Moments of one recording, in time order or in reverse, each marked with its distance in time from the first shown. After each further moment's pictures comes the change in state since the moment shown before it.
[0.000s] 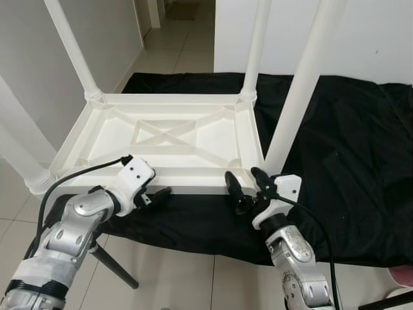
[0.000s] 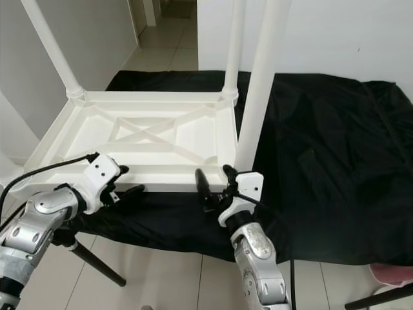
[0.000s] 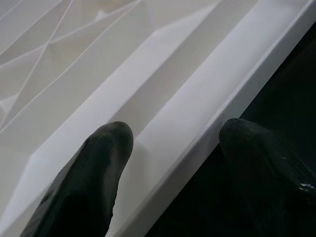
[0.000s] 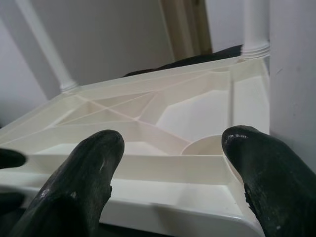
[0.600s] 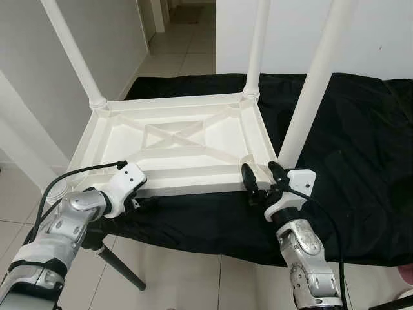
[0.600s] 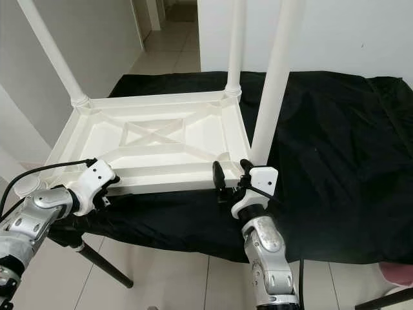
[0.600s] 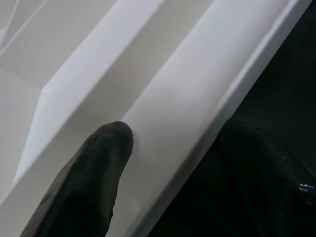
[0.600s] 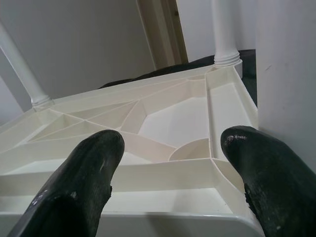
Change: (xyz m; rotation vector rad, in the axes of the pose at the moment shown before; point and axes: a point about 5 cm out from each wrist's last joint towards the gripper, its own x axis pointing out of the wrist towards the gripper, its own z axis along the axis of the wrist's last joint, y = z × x) left arm 0.010 0.014 -0.028 -0.059 0.111 -0.084; right arm 0.004 -0.013 0.003 -0.028 -0.028 -0.067
